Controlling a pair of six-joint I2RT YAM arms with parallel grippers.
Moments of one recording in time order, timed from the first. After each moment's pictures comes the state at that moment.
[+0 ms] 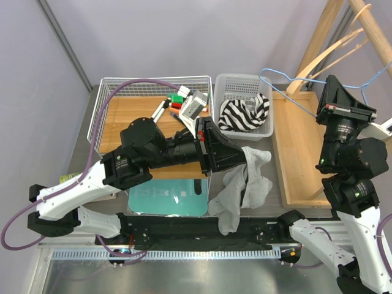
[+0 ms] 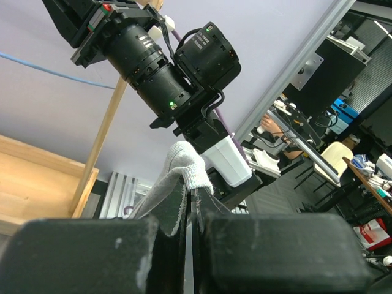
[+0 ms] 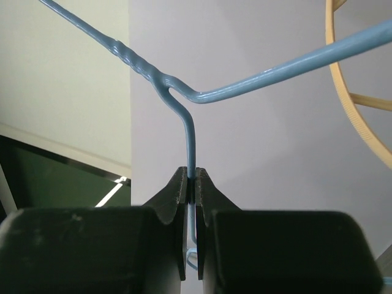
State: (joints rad) left arm -1.28 1.27 1.64 -0.11 0.23 -0.59; right arm 0.40 0.73 1.27 -0.10 0.68 1.26
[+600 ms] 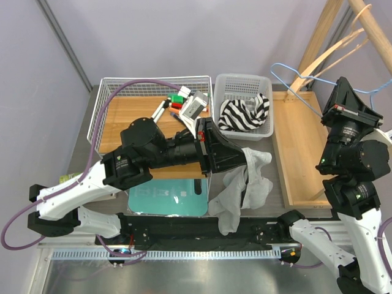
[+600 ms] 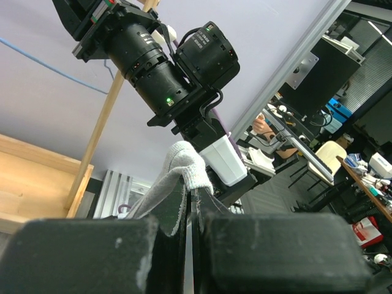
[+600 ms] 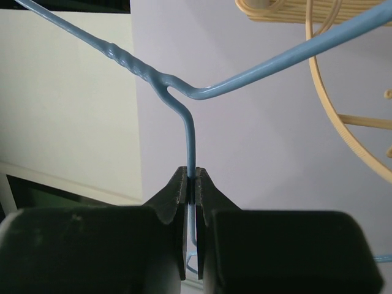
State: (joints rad) left arm -1.28 1.27 1.64 -0.11 0.24 -0.60; right arm 0.40 0.72 1.27 -0.10 0.81 1.31
